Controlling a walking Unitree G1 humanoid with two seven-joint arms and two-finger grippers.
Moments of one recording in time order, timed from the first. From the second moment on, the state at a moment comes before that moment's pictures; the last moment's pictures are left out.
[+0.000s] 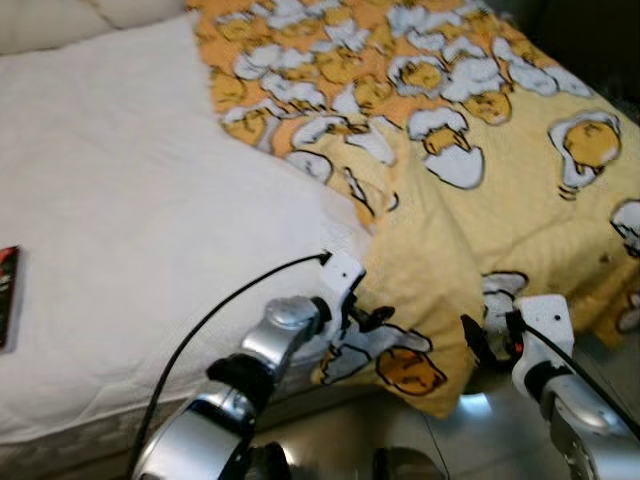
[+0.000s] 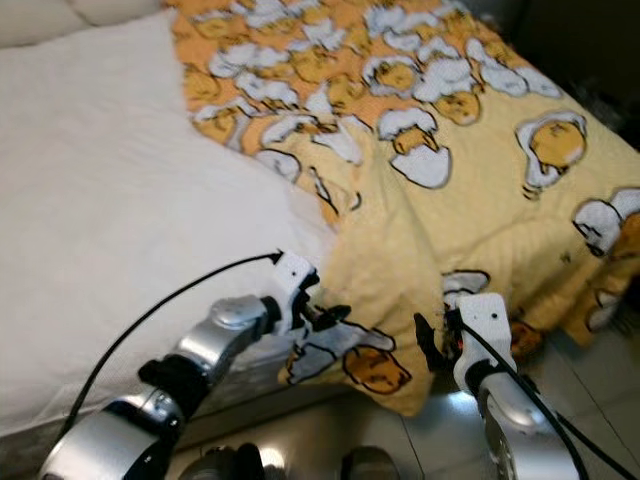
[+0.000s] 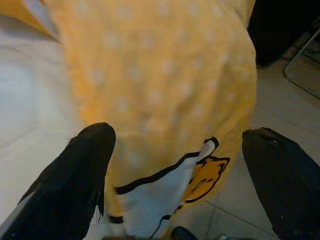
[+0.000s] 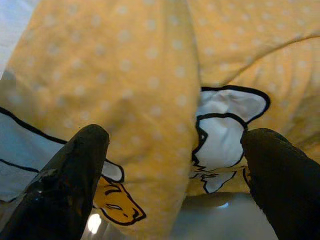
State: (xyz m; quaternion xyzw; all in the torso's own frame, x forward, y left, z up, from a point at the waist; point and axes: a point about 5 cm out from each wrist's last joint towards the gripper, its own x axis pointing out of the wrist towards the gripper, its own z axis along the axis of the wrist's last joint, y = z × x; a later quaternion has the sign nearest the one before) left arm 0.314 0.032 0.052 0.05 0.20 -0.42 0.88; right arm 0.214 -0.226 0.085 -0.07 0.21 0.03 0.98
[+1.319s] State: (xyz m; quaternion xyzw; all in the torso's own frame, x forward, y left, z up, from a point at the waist) left arm 0.337 0.041 0.061 0.00 0.18 -0.29 0.94; right arm 0.163 -0.217 0.123 -0.06 0.19 0.19 0.96
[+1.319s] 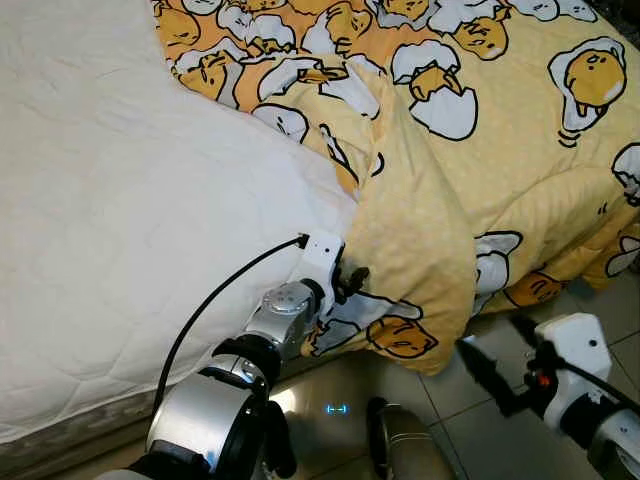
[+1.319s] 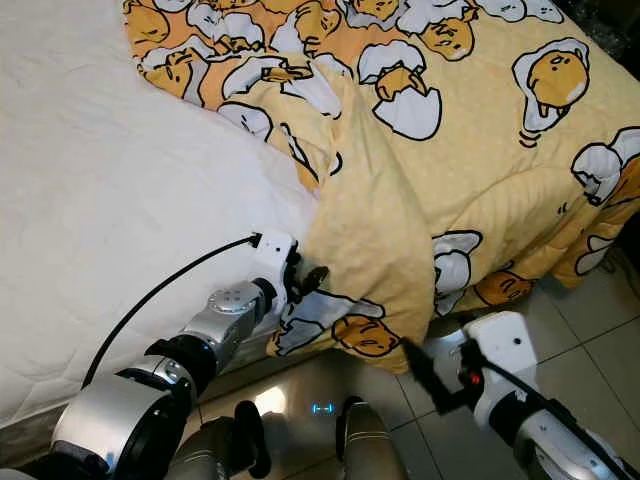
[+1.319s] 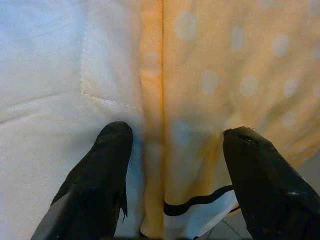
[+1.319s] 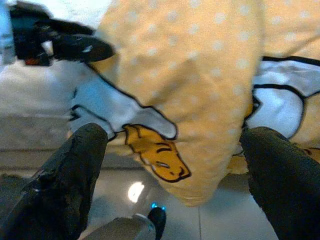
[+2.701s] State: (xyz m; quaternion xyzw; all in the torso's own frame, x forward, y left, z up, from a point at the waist) left arm 0.323 0.068 0.048 -0.07 0.17 -0.36 0.91; right arm 0.167 -0.225 0.125 -0.07 0.16 0.33 0.93
